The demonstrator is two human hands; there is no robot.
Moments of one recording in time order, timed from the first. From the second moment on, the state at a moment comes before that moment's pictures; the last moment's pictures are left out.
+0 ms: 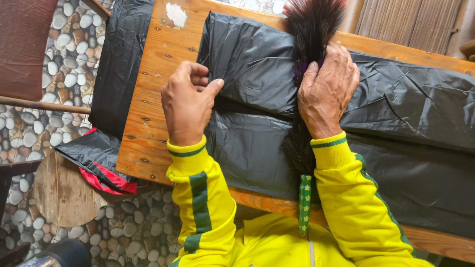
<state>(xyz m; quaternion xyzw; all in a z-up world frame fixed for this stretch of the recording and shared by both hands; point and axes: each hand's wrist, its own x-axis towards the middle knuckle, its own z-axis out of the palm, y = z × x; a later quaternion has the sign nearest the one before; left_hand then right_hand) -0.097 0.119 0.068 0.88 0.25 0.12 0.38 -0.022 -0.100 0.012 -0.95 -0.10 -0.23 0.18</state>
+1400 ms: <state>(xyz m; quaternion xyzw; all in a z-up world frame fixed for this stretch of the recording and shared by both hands) -0.173 0.055 0.047 0.25 0.34 0.22 0.88 -0.002 -0.214 0.027 -0.97 -0.10 -0.10 0.17</state>
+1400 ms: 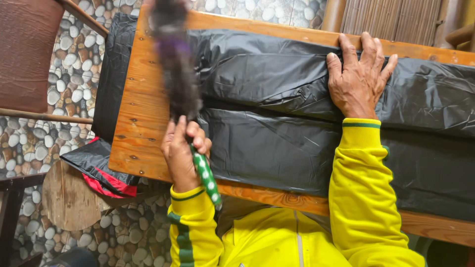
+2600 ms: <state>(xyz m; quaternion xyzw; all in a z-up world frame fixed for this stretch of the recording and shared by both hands) -0.227 0.065 0.041 -0.02 0.18 0.08 0.98 0.001 -0.218 0.020 -0.97 -0.10 -0.14 0.19</state>
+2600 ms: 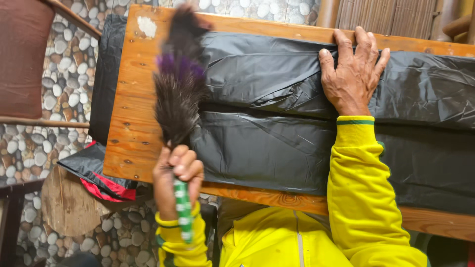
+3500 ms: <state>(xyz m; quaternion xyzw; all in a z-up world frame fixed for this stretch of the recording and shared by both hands) -0.219 -0.057 0.062 0.08 0.29 -0.11 0.95 0.007 -0.228 0.008 -0.97 -0.12 -0.13 0.18</state>
